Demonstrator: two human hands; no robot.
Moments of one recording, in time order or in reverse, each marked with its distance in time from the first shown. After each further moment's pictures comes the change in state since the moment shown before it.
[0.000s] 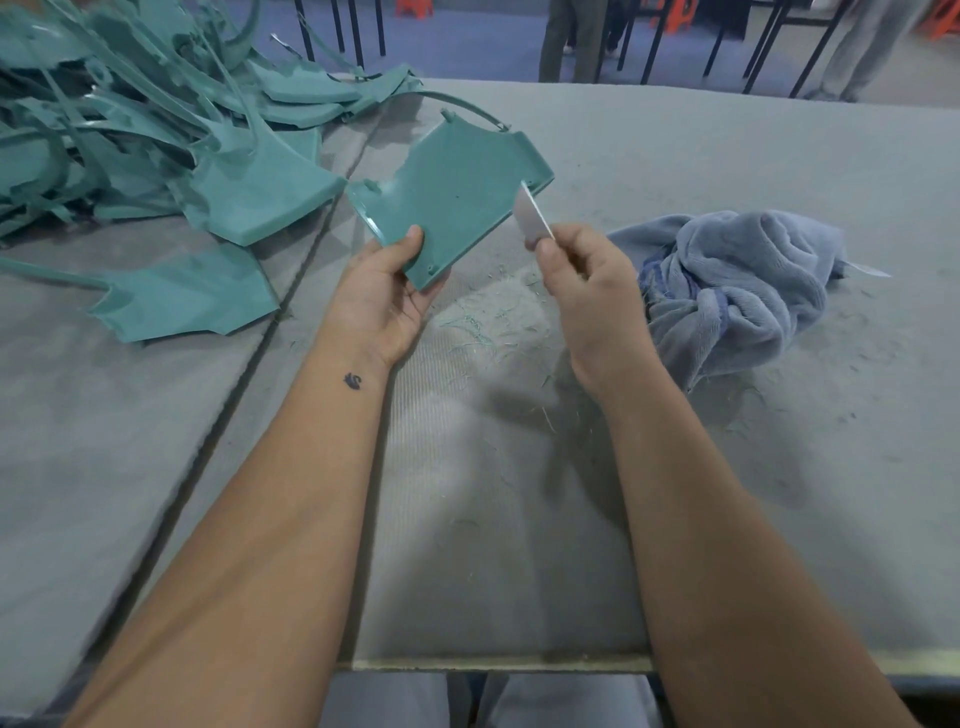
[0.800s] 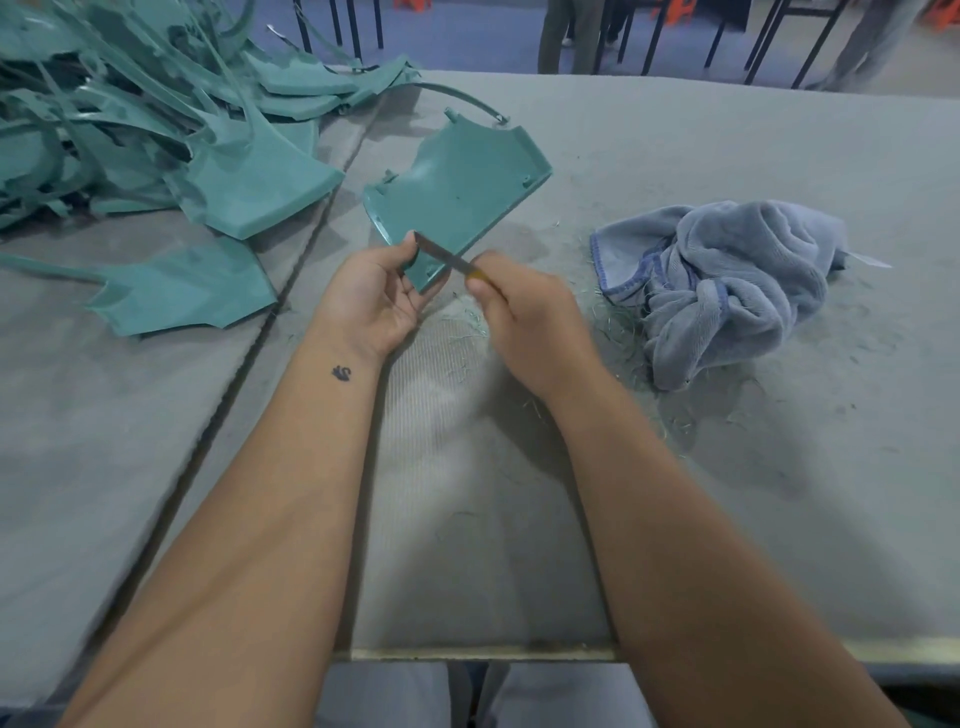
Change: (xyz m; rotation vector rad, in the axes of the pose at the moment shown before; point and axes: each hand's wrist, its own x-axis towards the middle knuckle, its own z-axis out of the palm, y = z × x) left_hand -0.007 0.004 -0.002 -0.021 -0.055 -0.103; right_hand -0.011 0.015 0.027 -0.633 -0.189 -0.335
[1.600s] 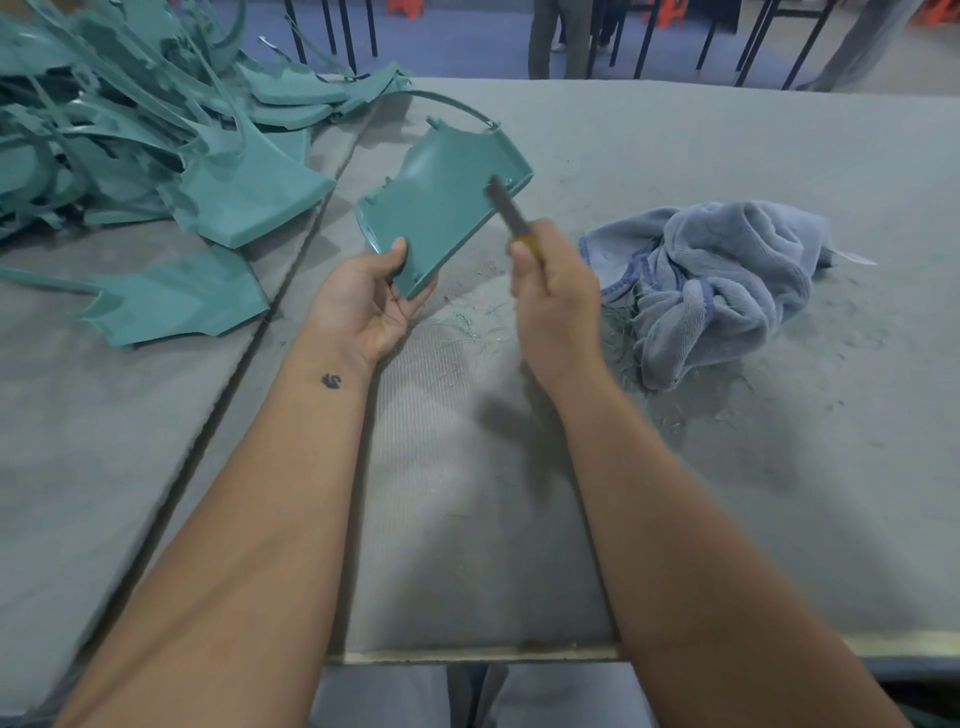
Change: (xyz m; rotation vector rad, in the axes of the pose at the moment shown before) left_hand -0.003 0.003 0.002 0.079 0.022 -0.009; right_hand 0.004 0.009 -0.004 0.263 0.288 0.152
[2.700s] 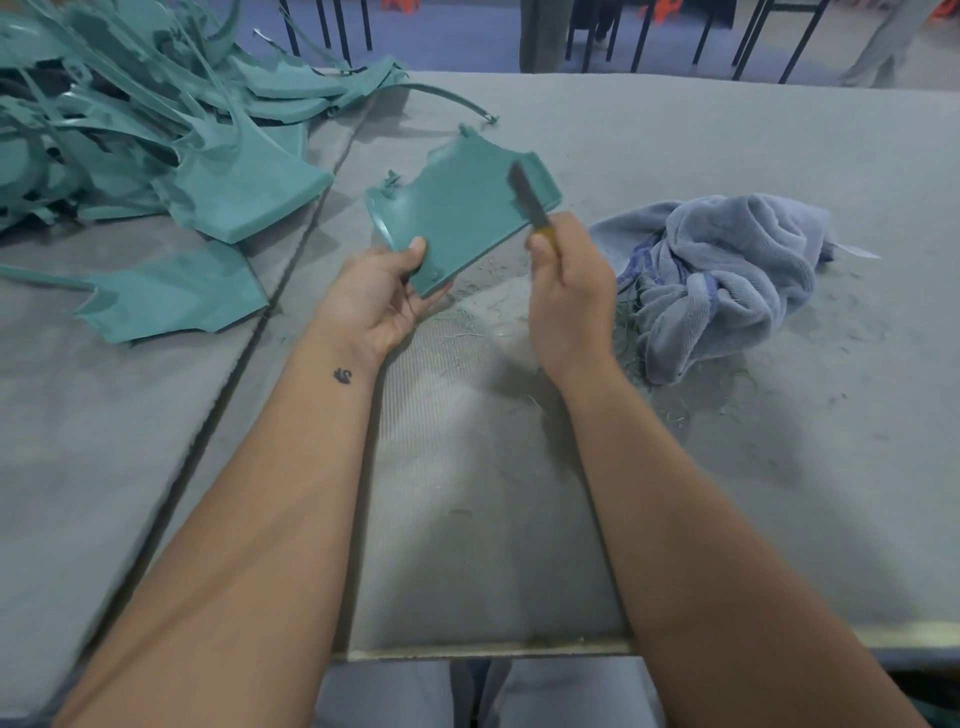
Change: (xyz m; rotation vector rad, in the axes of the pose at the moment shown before) left_hand 0.003 -0.005 0.003 0.183 0.050 0.011; right_hand 0.001 0.000 -0.005 -0.032 0.116 0.081
